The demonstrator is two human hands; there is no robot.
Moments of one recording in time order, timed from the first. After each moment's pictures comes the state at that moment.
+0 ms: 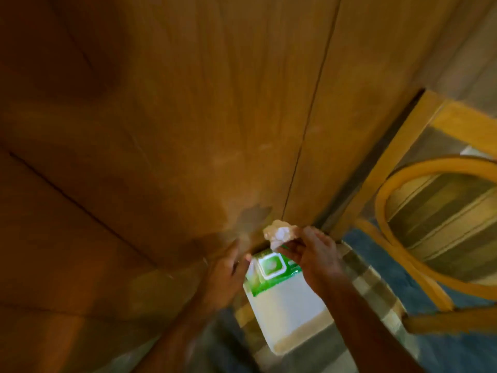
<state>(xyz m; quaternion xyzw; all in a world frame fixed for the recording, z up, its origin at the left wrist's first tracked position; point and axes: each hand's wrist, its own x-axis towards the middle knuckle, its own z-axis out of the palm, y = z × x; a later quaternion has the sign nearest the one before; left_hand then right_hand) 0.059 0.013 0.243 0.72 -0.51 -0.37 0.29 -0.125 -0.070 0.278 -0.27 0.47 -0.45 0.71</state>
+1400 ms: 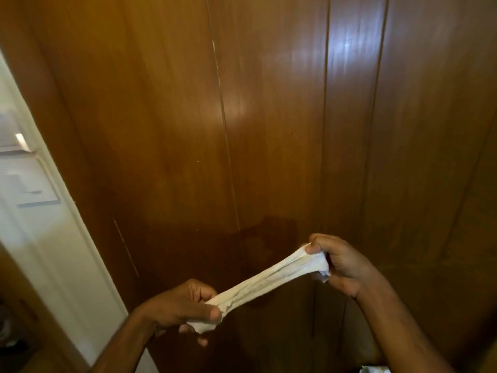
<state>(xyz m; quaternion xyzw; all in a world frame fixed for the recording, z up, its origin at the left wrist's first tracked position) 0.310 0.354 0.592 0.60 -0.47 -0.53 0.38 0.072 0.116 0.623 -0.57 0.15 -0.18 0.78</state>
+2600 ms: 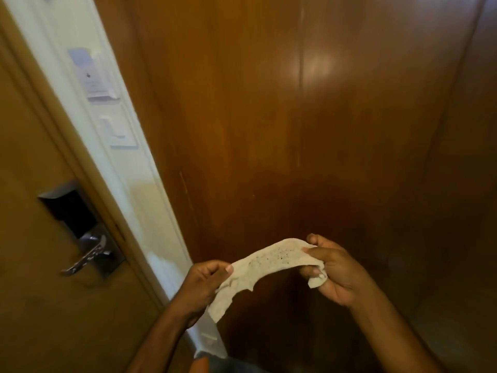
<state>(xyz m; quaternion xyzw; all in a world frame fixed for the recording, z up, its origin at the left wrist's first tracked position) 0.303 0.403 0.513 0.72 -0.21 -0.24 0.62 0.169 0.155 0.564 -0.39 0.14 -0.02 0.91</state>
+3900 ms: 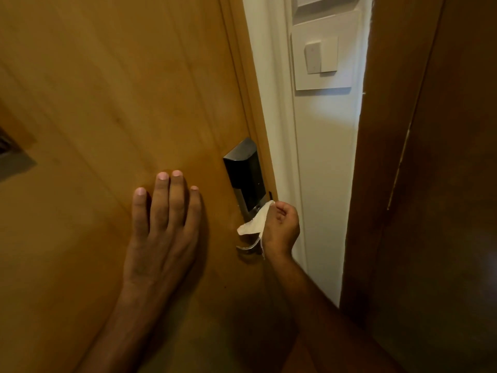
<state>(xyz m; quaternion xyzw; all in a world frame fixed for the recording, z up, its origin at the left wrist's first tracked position) 0.470 0.754 0.595 0.80 -0.15 0.46 -0.36 0.531 0.575 0.489 -0.57 0.28 -0.30 0.71</state>
